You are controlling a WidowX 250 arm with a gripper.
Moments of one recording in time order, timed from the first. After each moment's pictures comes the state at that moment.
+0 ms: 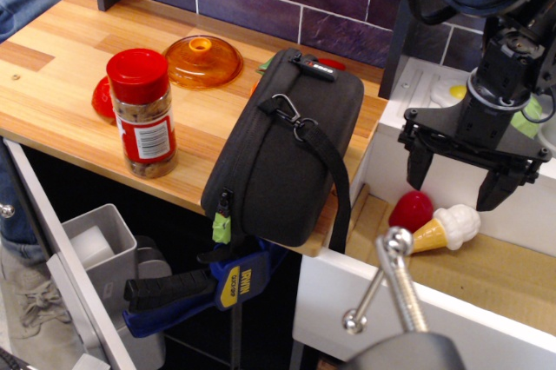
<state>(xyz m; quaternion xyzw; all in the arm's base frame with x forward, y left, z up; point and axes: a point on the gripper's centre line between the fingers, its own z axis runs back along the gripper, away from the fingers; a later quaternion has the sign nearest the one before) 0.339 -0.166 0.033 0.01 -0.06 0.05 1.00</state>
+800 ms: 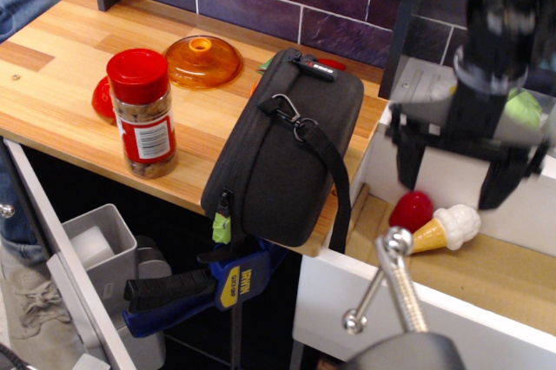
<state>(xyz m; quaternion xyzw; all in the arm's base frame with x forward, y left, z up) 0.293 -0.158 0.080 -0.04 -0.05 0.05 1.00</state>
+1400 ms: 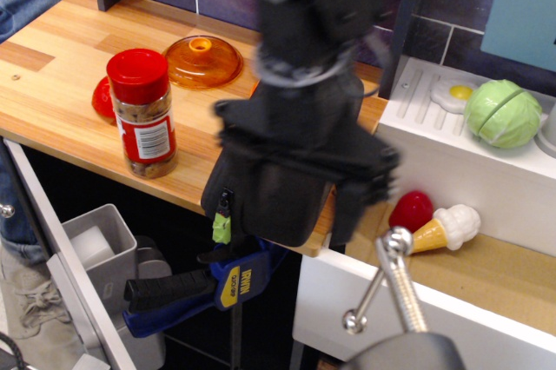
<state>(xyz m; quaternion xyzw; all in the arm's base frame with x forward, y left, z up) 0.203 -0.084 0.101 -0.06 -0.05 0.00 1.00</state>
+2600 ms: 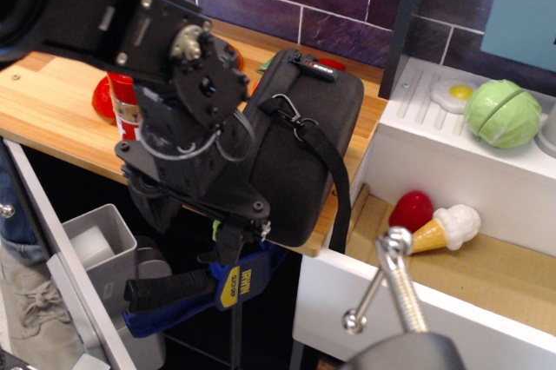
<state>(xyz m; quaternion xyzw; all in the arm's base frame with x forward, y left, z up) 0.201 -0.024 0.048 0.01 -0.09 0.00 1.00</state>
